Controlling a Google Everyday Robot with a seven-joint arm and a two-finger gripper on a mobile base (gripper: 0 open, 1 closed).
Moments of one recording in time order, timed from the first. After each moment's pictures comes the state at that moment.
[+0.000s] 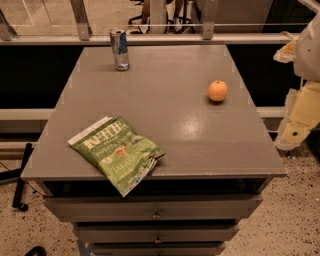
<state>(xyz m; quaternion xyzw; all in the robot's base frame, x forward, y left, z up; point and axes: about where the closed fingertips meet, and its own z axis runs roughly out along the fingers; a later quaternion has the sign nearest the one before) 0.438 -0.217 0.976 -0.60 0.78 -0.03 0.16</state>
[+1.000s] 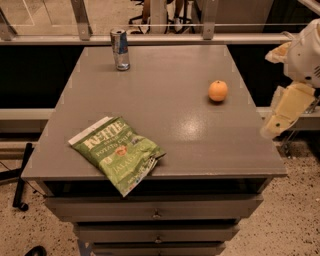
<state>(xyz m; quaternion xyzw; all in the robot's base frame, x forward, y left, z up) 0.485 -0.223 0.951 -0.59 0.78 0.00 0.22</state>
